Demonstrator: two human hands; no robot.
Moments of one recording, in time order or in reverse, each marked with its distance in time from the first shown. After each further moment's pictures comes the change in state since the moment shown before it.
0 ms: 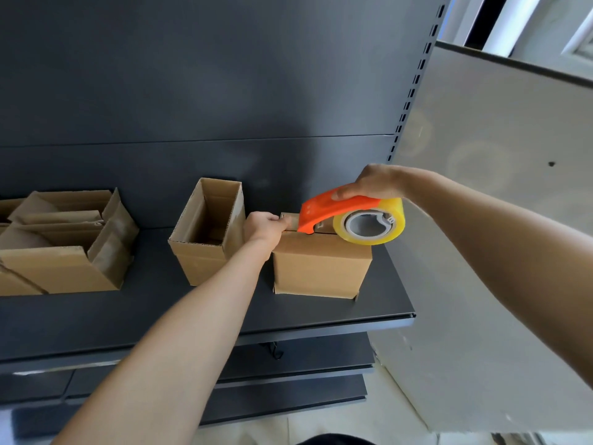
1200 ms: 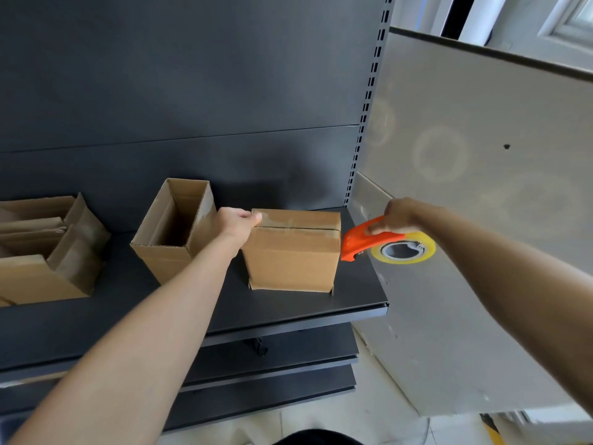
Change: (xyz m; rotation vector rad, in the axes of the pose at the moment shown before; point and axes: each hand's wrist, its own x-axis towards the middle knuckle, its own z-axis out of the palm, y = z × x) left_hand -0.012 0.012 0.009 0.004 0.019 0.012; right_hand -0.002 0.127 0.049 -0.097 -0.065 0.181
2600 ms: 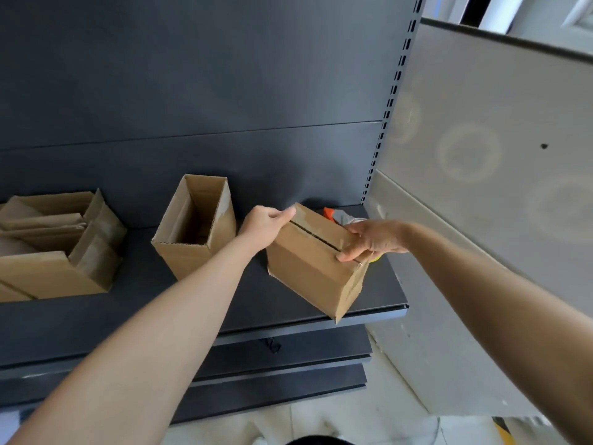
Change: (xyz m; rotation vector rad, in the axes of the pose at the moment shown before) left_hand 0.017 -0.012 0.001 0.261 -0.273 0.204; right_hand -0.003 -0.069 0.035 0.561 -0.483 -0.231
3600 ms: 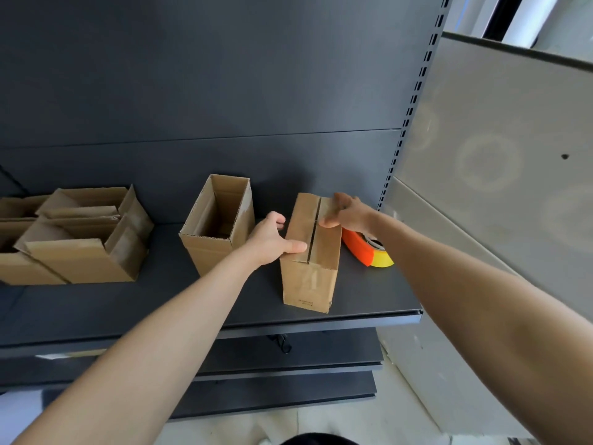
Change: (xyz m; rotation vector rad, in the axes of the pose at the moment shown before) left_hand -0.043 -0.011 -0.024 -0.012 -0.104 -0.059; right_hand 0.044 -0.053 0.017 0.062 0.440 -0.120
